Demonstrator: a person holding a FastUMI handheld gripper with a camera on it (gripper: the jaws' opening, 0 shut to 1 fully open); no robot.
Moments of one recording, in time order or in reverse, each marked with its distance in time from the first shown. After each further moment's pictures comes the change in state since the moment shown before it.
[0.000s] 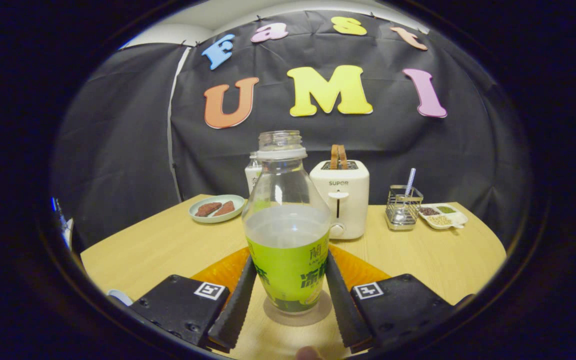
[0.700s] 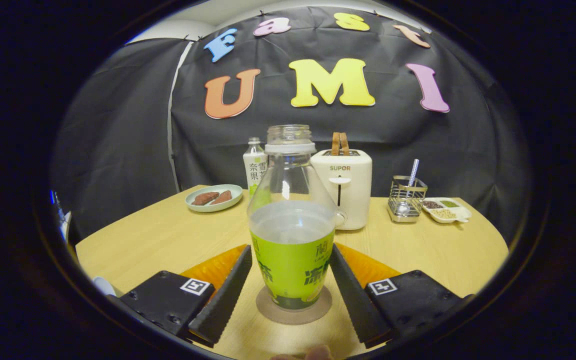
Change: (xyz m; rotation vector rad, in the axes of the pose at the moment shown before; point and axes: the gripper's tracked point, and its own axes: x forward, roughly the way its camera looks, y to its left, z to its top) arm 0.009 -0.008 -0.019 0.017 0.023 -0.001
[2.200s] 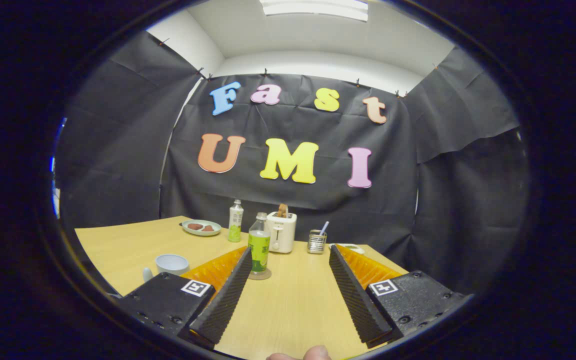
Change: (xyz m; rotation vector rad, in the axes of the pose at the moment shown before) arm -0.326 -0.008 -0.024 -0.135 -0.369 -0.329
